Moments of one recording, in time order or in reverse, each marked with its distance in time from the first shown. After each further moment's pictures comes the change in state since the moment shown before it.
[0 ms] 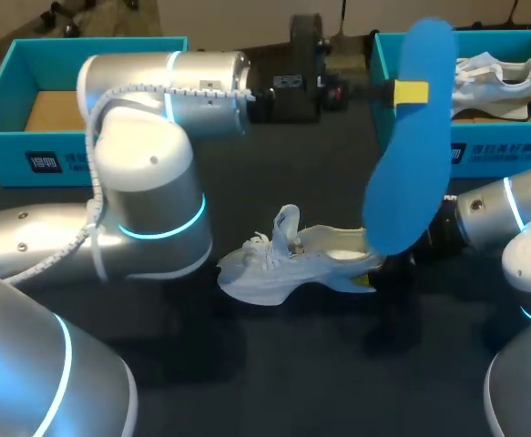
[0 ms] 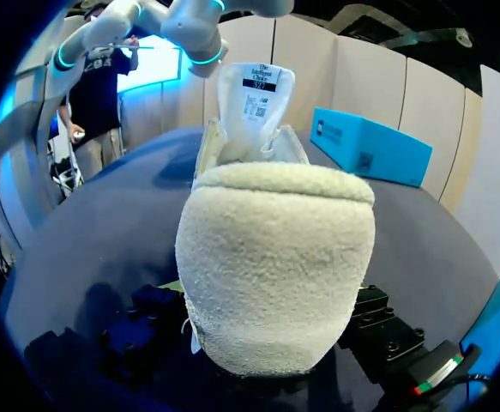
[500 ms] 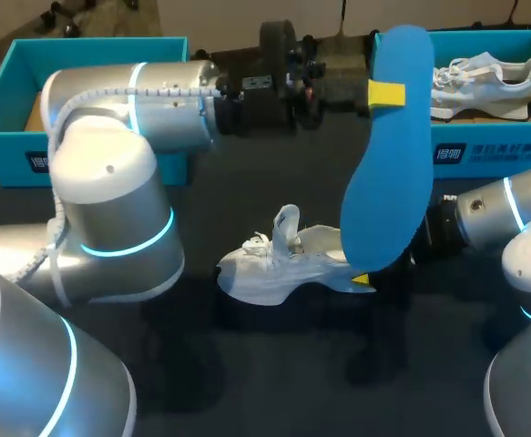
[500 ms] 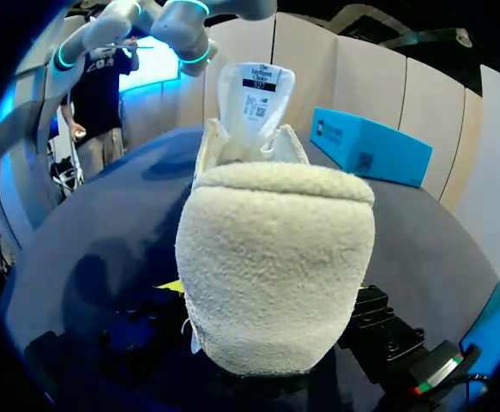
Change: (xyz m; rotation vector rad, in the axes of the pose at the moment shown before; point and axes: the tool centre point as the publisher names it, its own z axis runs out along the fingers) left arm 0.044 0.007 -0.024 0.040 0.038 -0.217; right arm 0.000 0.000 0.000 0.000 0.000 0.000
